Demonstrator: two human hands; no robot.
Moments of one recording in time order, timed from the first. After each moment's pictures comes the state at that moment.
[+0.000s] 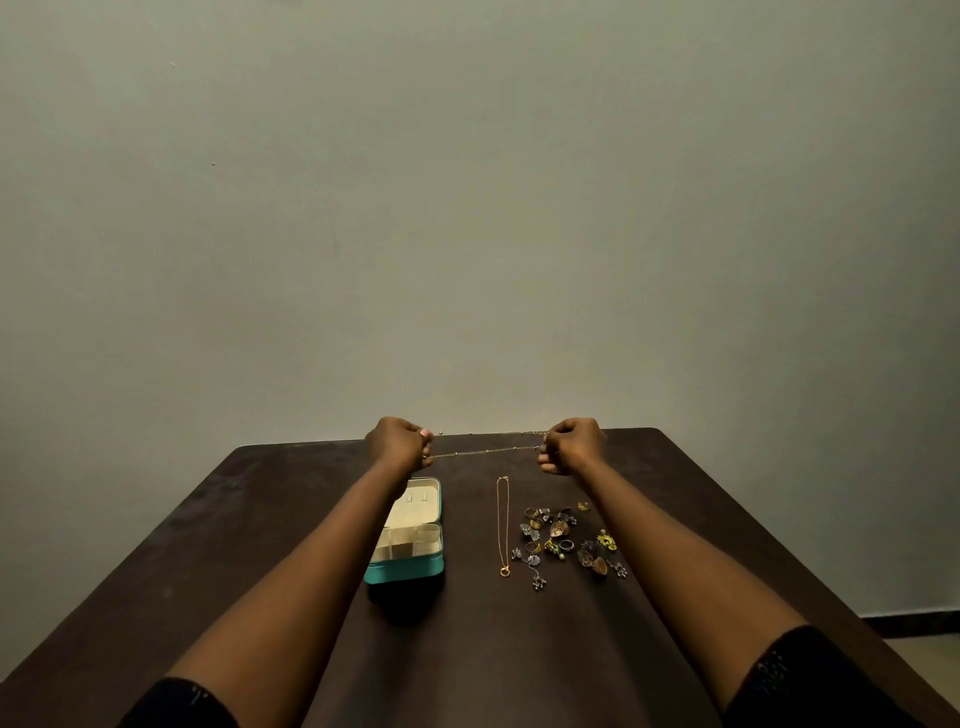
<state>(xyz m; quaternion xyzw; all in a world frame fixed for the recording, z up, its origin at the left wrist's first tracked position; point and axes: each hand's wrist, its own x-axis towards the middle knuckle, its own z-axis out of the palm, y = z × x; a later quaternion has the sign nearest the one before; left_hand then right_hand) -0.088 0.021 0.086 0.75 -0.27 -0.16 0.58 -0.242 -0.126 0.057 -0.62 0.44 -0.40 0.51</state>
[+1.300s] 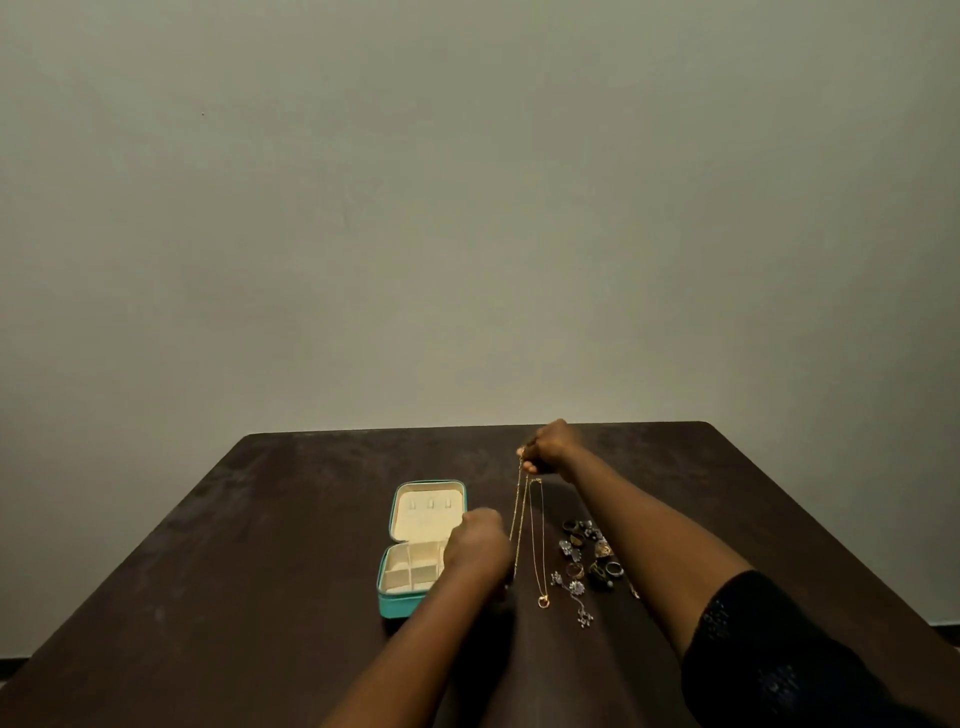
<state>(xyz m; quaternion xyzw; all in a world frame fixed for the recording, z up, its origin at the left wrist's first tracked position) -0.123 -0.011 0.010 0.89 -0.38 -0.19 0.17 -0.142 -0.183 0.023 -0.68 0.46 -0.22 0.53</state>
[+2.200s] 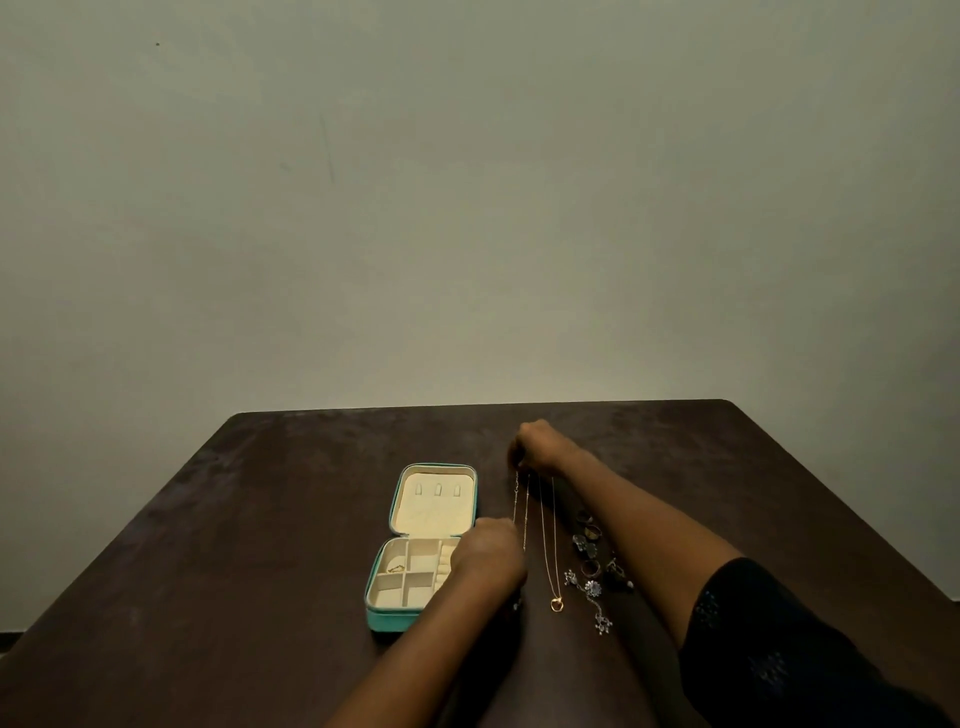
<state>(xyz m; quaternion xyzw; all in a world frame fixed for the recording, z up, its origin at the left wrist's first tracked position) -0.115 -0.025 -0.006 0.88 -0.43 -0.18 0.06 -0.107 -0.216 -0.017 -0.94 0.30 0.00 0.14</state>
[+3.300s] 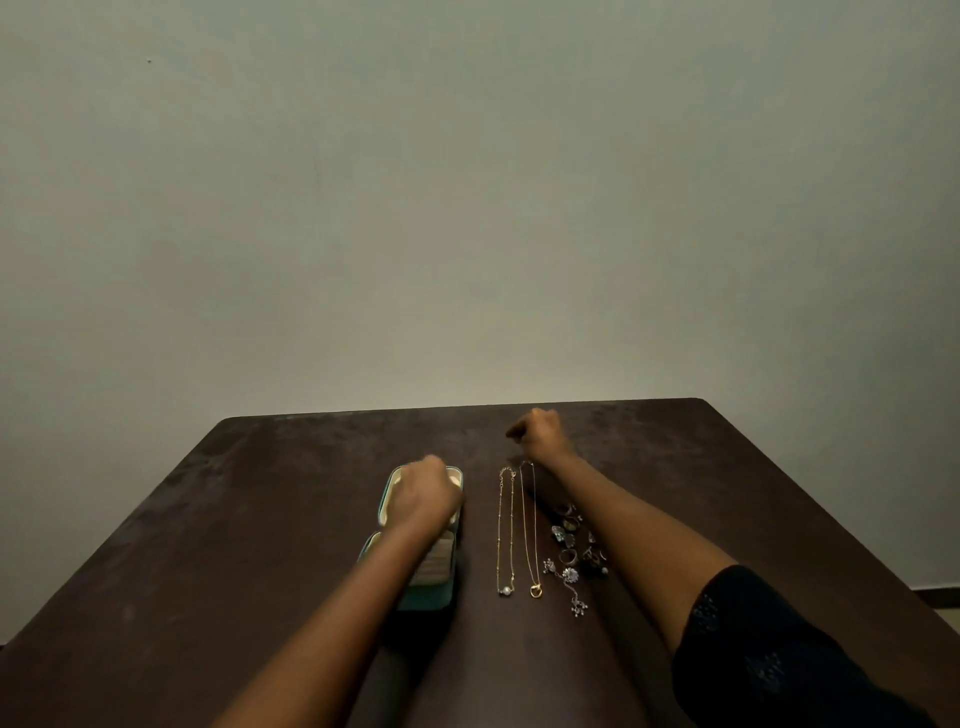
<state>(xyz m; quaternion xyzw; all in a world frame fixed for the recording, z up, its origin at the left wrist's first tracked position) -0.071 -0.017 0.022 0.91 -0.34 -0.10 0.20 -0.135 -0.200 -0.005 -0.89 0.37 -0.19 0.17</state>
